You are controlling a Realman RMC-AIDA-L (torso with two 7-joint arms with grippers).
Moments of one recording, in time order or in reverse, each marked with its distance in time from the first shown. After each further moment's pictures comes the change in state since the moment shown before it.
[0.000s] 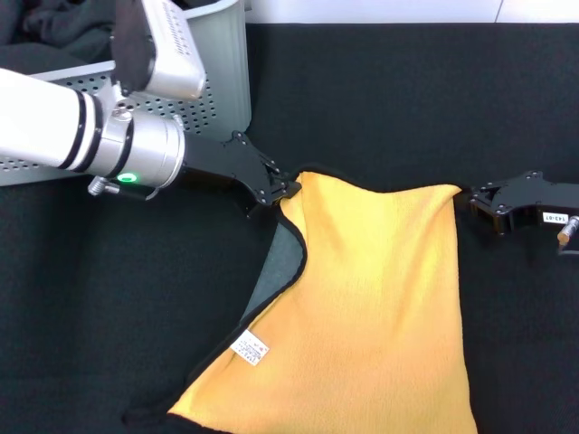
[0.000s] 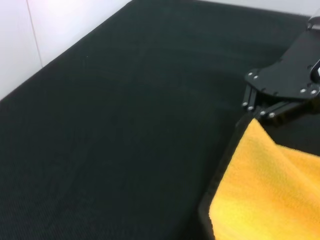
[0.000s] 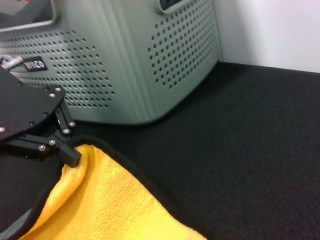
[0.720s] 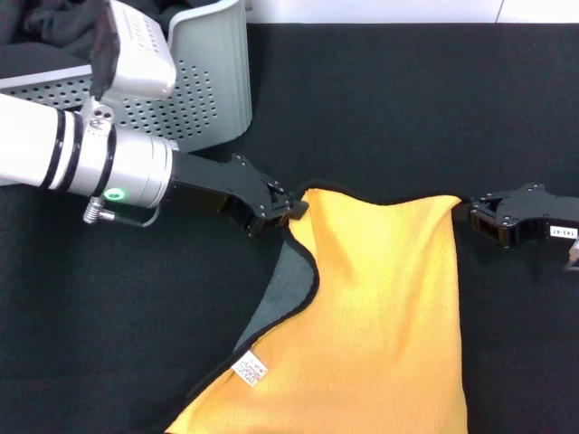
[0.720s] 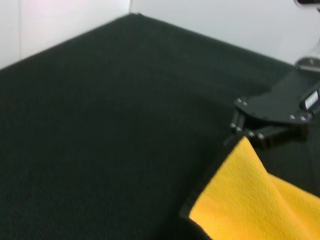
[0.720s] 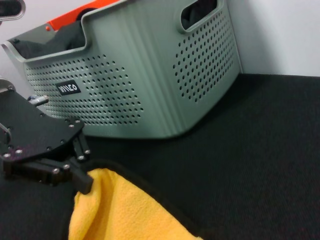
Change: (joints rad) left arm -0.015 0.004 -0.144 -0.107 -0.032 0.149 -0.024; right arm -0.049 -0.003 0.009 -0.008 0.064 0.109 -0.008
